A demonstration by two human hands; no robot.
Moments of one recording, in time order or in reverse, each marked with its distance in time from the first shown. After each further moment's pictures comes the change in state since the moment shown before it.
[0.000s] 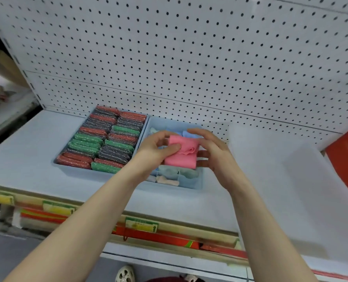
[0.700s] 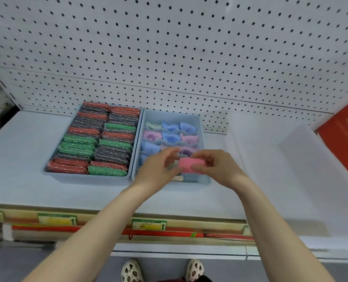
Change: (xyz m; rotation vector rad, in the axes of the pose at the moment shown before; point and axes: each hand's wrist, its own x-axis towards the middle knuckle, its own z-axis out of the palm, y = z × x) left_hand -0.003 -0.057 -0.015 0.555 -0.149 0.095; right_hand -0.004 0.046 -0.006 -0.618 0.025 0.152
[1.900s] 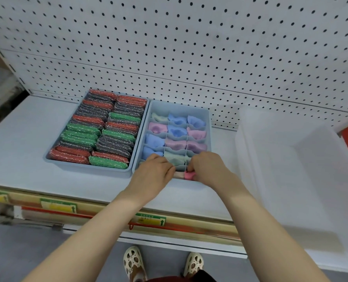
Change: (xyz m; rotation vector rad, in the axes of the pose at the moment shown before) left_hand -0.009 -0.043 0.013 0.614 0.075 0.197; right_hand 0.041 0.004 0.036 -1.004 -0.219 -0.173
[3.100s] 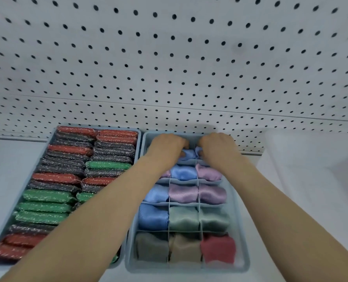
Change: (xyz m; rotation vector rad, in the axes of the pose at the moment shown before) left_hand 0.227 -0.072 0.008 0.259 -0.320 0.044; right_hand 0.164 0.068 -0.035 -0.066 0.113 0.240
